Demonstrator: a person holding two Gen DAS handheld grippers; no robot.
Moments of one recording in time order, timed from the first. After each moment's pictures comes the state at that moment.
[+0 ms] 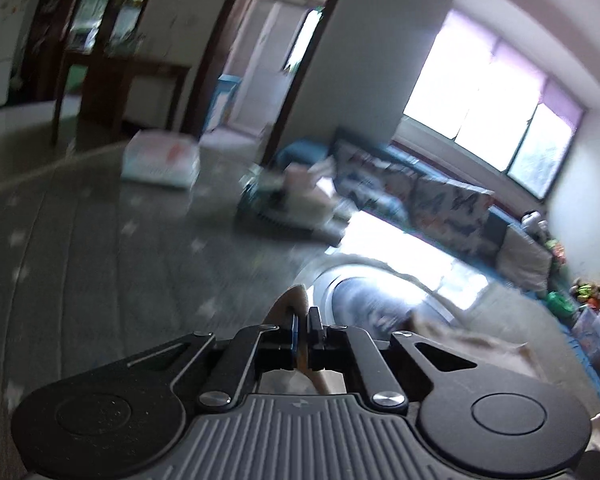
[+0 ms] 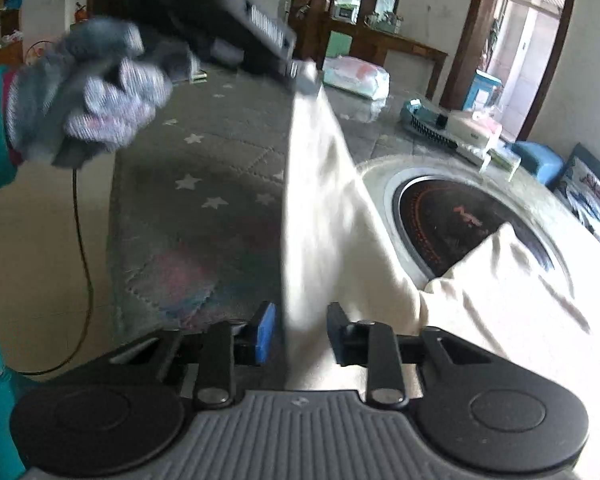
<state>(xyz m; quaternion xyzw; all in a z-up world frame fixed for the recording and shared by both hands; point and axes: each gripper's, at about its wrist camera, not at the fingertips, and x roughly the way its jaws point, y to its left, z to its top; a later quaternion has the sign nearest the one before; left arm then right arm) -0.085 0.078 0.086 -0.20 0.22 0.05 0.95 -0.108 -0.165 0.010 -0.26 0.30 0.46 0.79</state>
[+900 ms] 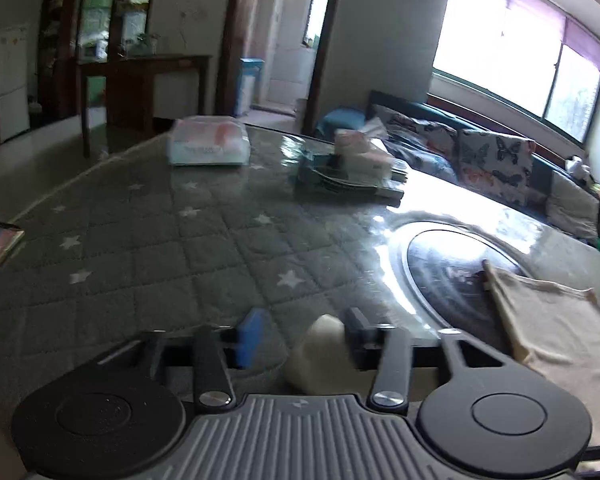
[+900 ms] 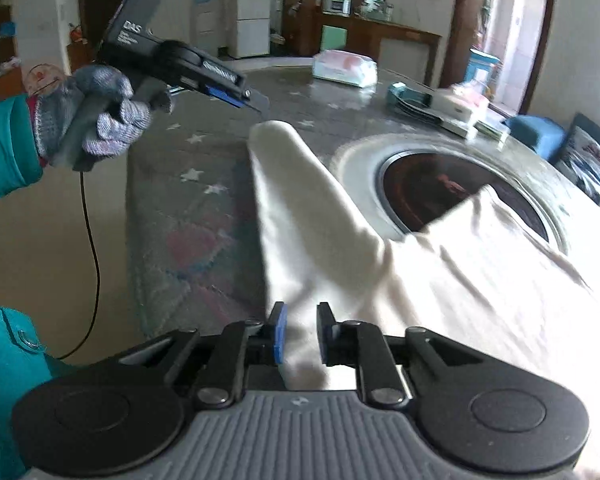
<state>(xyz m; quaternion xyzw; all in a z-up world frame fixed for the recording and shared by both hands) -0.068 0.098 0.052 -0.13 0.31 0.09 0.94 -0.106 -0.220 0.025 -0.22 0.33 0.46 0.79</state>
